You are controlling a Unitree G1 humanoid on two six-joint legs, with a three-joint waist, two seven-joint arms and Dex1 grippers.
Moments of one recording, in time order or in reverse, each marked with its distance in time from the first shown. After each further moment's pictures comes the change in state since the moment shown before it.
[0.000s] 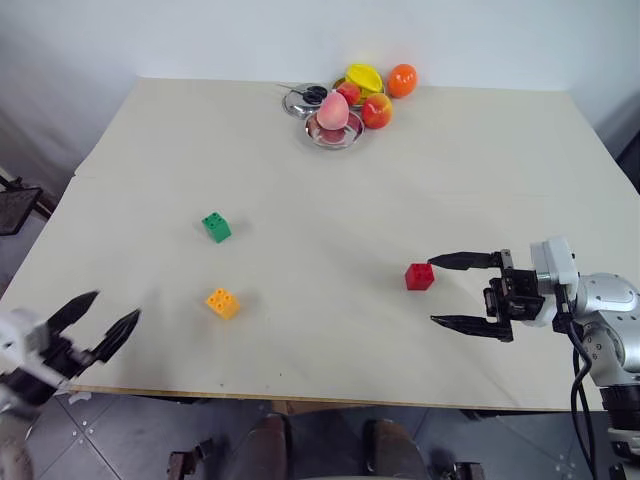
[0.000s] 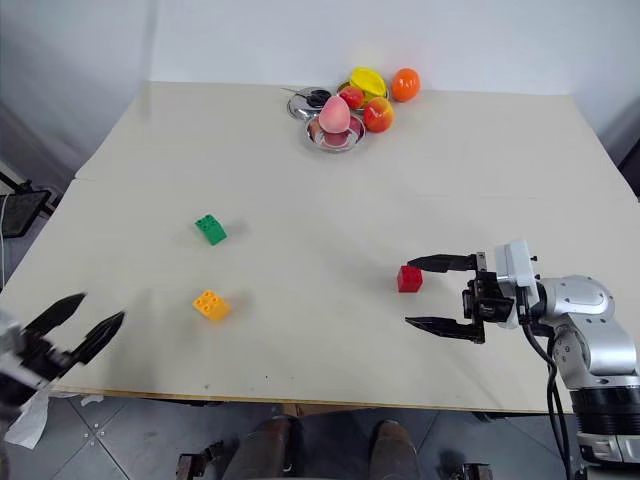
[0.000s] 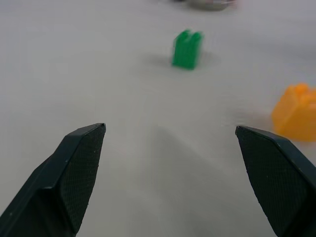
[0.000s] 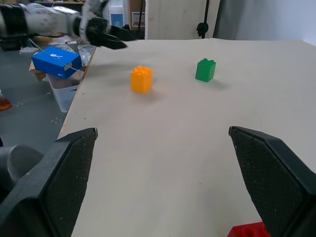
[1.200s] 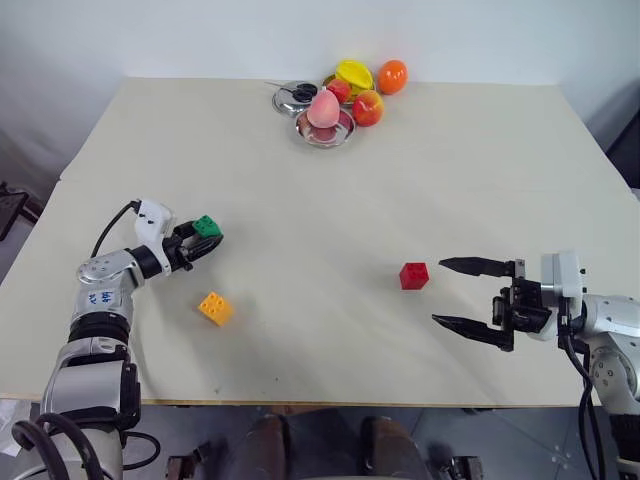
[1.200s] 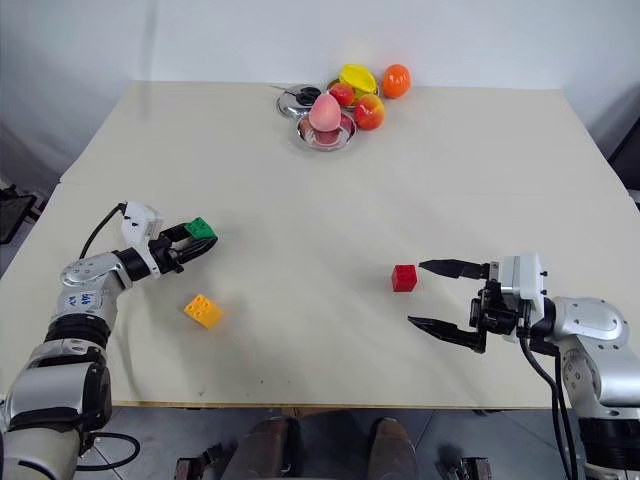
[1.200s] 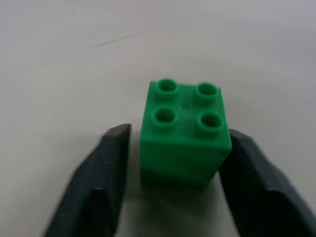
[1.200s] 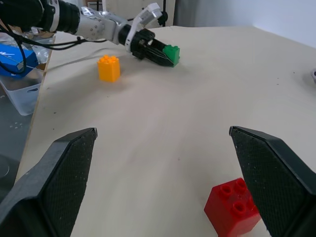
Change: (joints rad) left arm -0.898 0.024 -0.419 0.976 0.353 -0.225 -0.082; right arm 0.173 0.030 -0.116 -0.131 -0.034 0.022 -0.134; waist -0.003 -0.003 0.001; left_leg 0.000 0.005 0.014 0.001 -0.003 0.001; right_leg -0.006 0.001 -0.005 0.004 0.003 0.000
